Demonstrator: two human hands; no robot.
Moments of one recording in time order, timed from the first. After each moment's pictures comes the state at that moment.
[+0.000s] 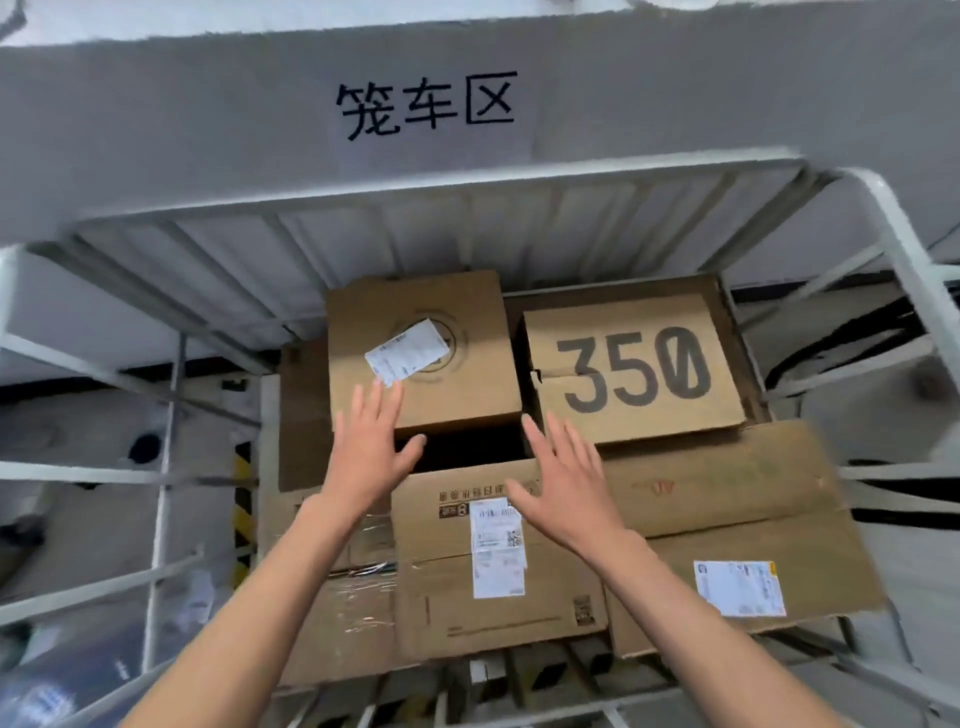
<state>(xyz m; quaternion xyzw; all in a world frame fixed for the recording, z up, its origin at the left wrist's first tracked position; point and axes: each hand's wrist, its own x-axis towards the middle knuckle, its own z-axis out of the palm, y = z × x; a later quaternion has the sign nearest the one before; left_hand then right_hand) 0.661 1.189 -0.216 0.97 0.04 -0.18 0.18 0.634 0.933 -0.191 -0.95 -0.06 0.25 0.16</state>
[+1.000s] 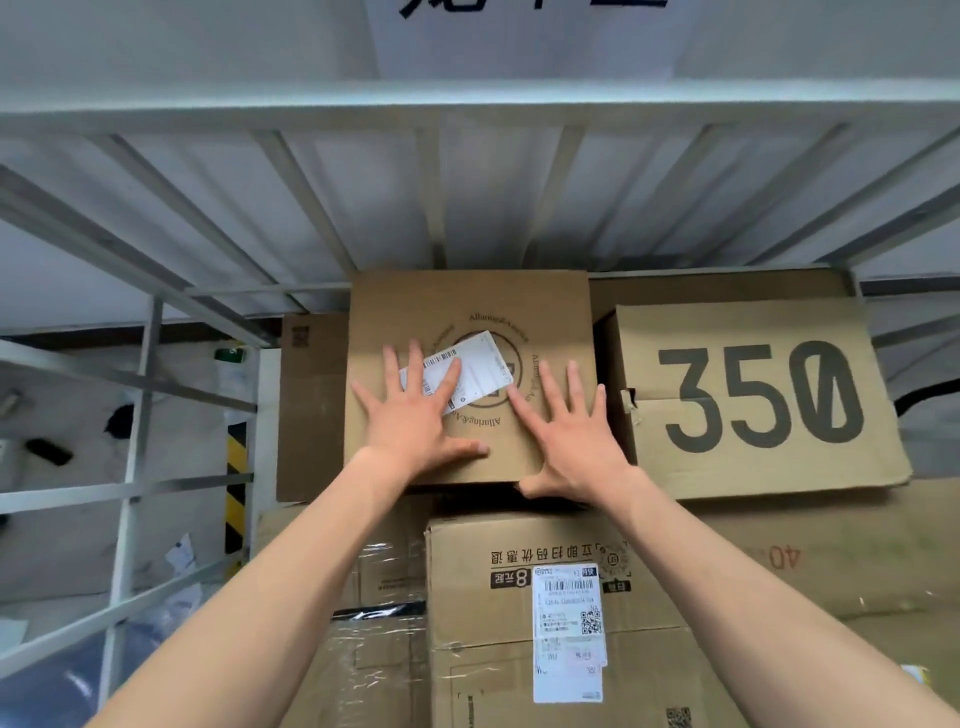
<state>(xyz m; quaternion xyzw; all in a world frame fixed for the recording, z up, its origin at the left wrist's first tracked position) 0.762 1.222 -0.351 0.95 0.00 -0.32 0.04 0.766 1.003 -0.351 -0.92 -0.23 0.31 -0.07</state>
